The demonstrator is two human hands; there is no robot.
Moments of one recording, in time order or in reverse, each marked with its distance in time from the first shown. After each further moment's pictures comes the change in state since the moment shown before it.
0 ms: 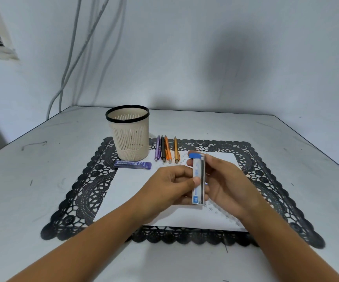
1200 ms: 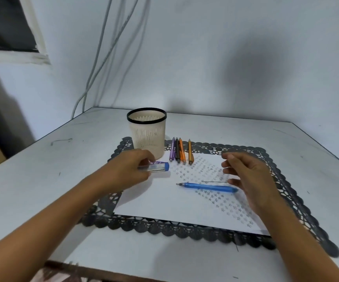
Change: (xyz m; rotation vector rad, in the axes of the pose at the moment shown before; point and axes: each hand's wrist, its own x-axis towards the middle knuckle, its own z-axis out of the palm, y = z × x) left_hand -0.021 0.029 -0.092 1.265 0.261 0.032; right_hand -0.007 -0.013 -0.008 -0.589 0.478 -0.195
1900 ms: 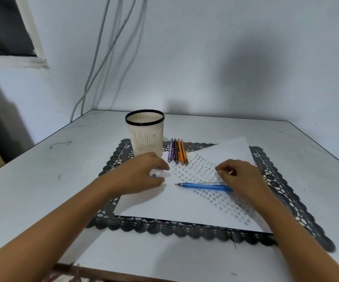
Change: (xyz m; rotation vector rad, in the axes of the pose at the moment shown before) left_hand 0.004 0.015 0.006 0.043 -0.095 0.152; right_hand 0.021 0.022 -0.006 -0.825 -0.092 -0.189
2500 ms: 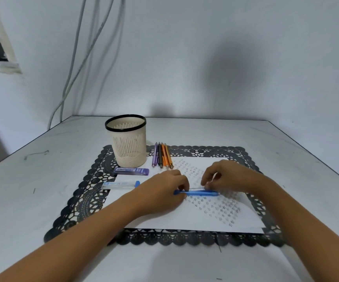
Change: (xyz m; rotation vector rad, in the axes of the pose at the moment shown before) left_hand 0.034 0.048 0.049 -0.021 -0.033 0.212; right_hand 0.020 -0.001 -0.030 -0.108 -0.500 -0.068
